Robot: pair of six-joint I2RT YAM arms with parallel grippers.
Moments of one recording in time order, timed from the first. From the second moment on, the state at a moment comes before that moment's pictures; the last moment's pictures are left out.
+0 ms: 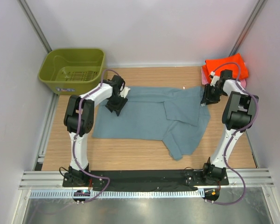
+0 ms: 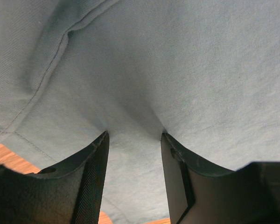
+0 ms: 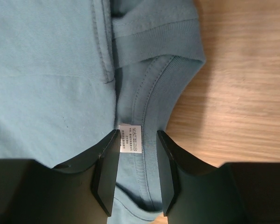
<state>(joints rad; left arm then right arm) -0.36 2.11 1.59 -0.85 0.02 0.18 -0.26 2.10 1.56 -0.67 -0.33 -0.12</state>
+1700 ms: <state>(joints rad) -0.51 1.96 1.56 -0.79 -0.19 0.31 -0.20 1.70 1.37 -0.79 -0.49 -0.34</state>
